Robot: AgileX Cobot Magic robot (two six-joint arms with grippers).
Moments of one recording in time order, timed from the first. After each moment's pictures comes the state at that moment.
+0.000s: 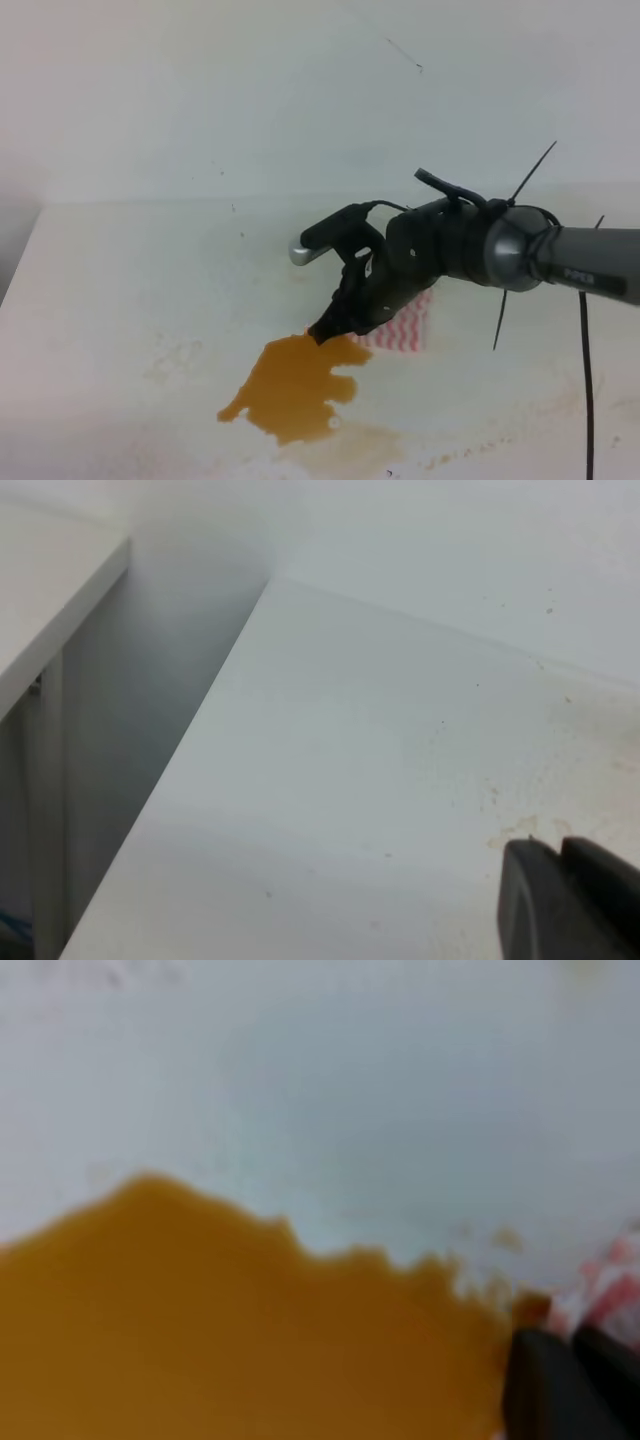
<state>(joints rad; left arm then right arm) 0.11 0.00 0.00 -0.11 0.31 -0.27 0.63 2.20 -1.53 0.13 0.48 -0.19</state>
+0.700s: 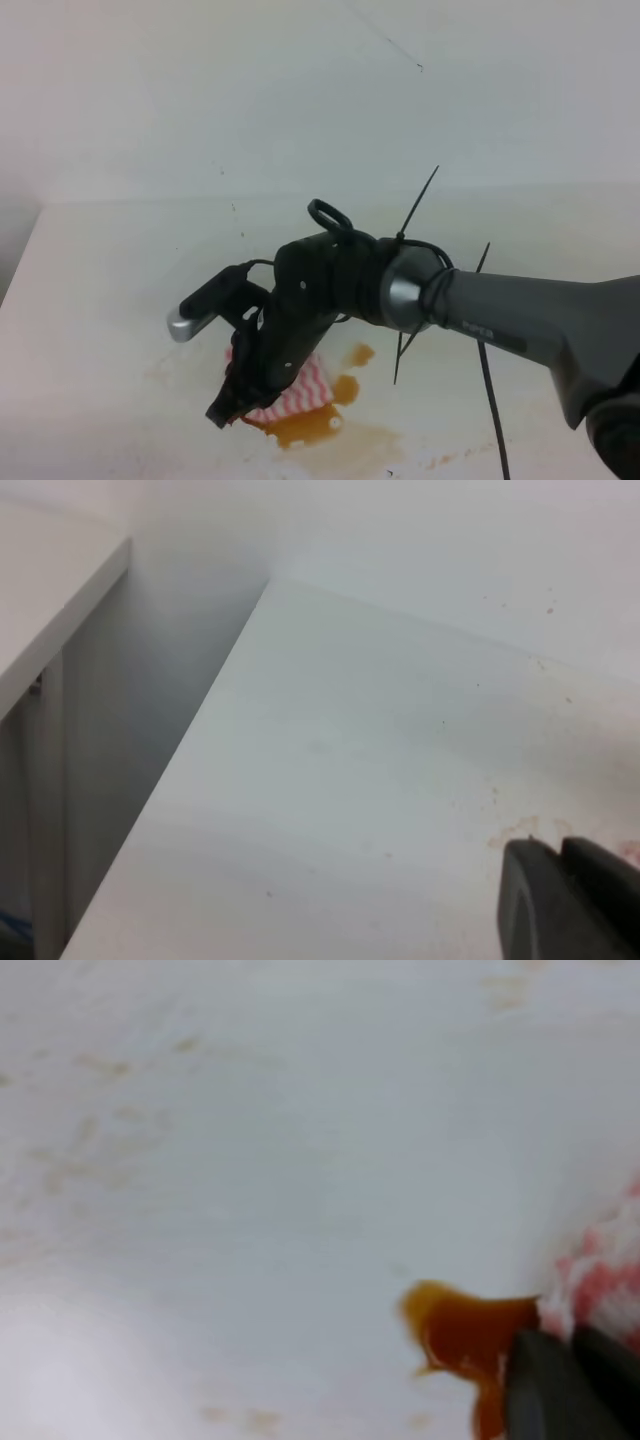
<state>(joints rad) 0.10 0.00 0.00 -0.11 0.31 -0.27 0.80 2.32 -1.80 0.34 0.72 -0.34</state>
